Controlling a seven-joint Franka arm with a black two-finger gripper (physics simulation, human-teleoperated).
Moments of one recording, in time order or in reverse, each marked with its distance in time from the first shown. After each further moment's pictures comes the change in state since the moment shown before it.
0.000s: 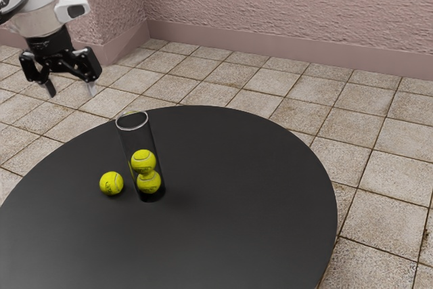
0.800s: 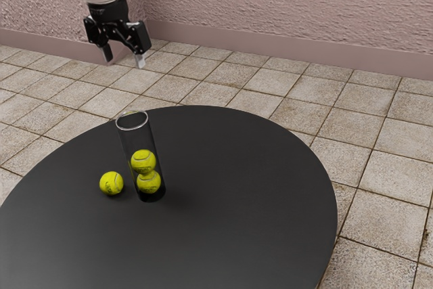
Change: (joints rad) arm -0.085 0.418 0.008 0.496 -0.016 -0.103 0.317
